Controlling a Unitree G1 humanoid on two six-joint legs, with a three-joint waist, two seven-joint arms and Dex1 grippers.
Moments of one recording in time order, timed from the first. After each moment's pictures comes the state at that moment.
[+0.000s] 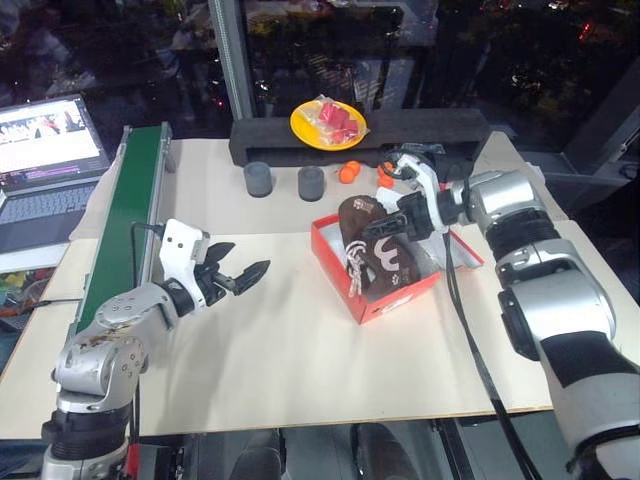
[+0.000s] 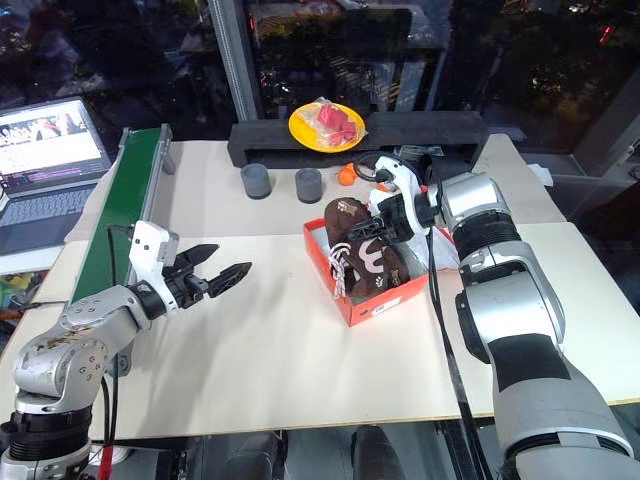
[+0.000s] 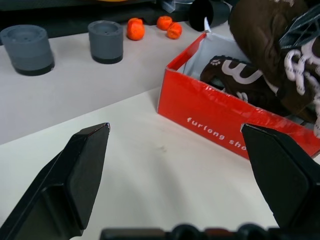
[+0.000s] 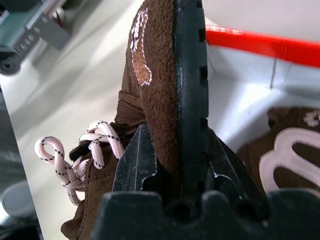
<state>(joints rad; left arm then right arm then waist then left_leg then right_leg) -0.26 0.55 0.20 -0.40 -0.58 0.79 -0.50 -1.31 -0.48 0.28 1.03 0.08 0.64 1.32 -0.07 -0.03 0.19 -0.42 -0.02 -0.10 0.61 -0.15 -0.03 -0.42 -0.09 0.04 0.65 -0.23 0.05</state>
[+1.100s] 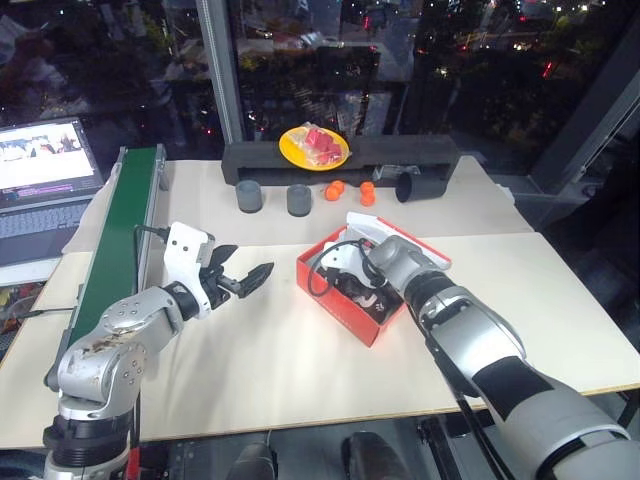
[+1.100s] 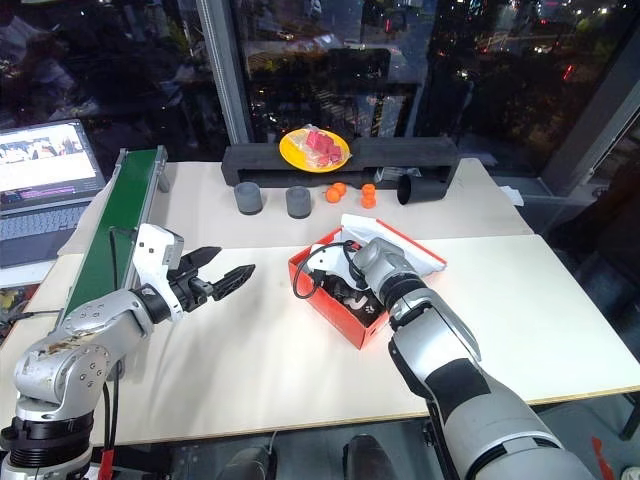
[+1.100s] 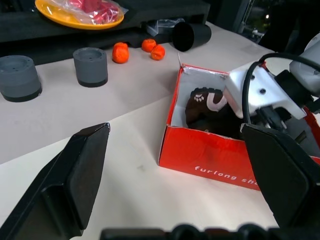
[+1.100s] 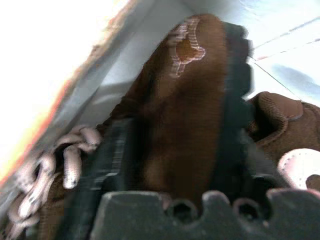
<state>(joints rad) -0.24 0.54 0.19 -0.46 -0.60 0.82 -0.44 -1.20 -0.15 0.39 1.29 -0.35 0.09 0.88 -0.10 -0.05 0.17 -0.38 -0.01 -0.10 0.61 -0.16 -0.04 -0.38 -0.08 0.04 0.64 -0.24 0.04</state>
